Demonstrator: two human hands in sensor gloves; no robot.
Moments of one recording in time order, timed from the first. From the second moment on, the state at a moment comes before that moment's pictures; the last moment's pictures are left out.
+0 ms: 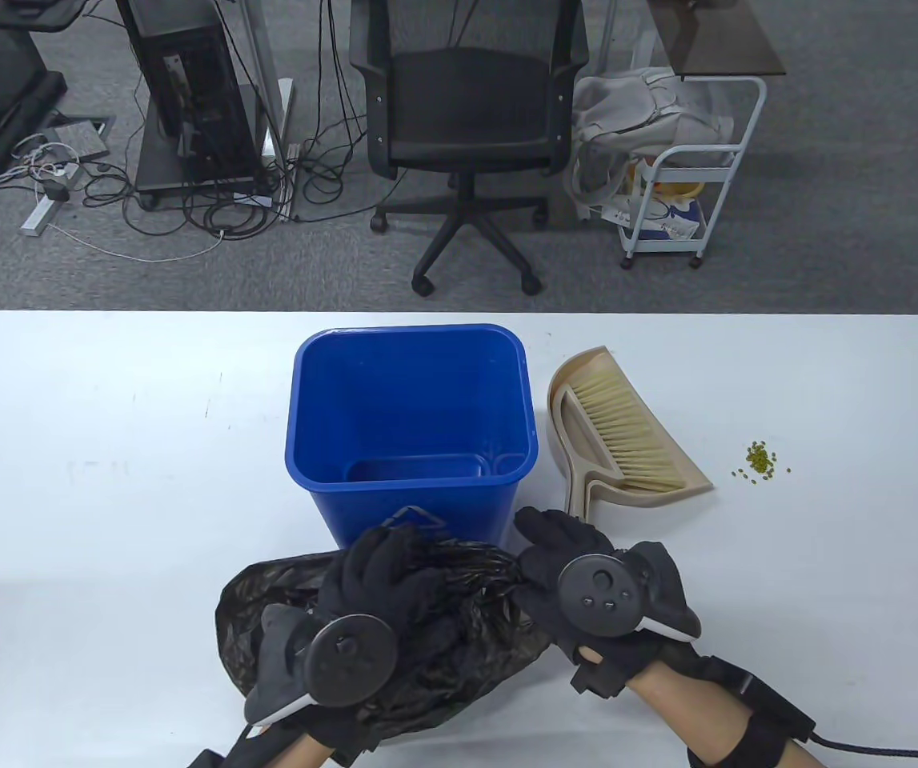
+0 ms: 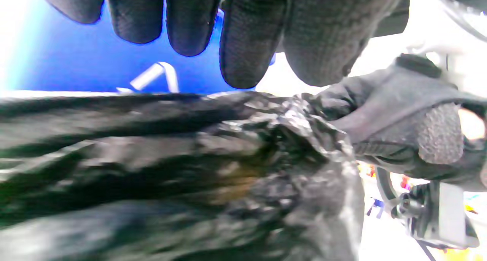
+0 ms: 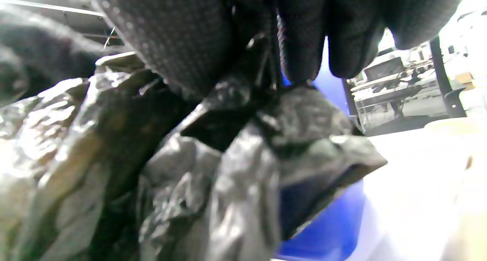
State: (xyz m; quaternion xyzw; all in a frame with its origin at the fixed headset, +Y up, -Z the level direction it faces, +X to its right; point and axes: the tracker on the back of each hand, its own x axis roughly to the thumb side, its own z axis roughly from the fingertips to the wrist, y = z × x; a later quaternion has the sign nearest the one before) left_hand -0.141 -0.616 -0.187 0.07 -0.23 0.19 0.95; right_hand 0.115 -0.637 -0.249 0.29 -0.05 0.93 0.21
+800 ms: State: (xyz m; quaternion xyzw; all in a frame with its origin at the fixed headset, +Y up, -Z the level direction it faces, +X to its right) left_hand -0.210 -0.709 -0.222 -0.18 -0.04 0.04 0.98; right_hand 0.160 -0.621 -0.253 0.26 -0.11 0.94 0.18
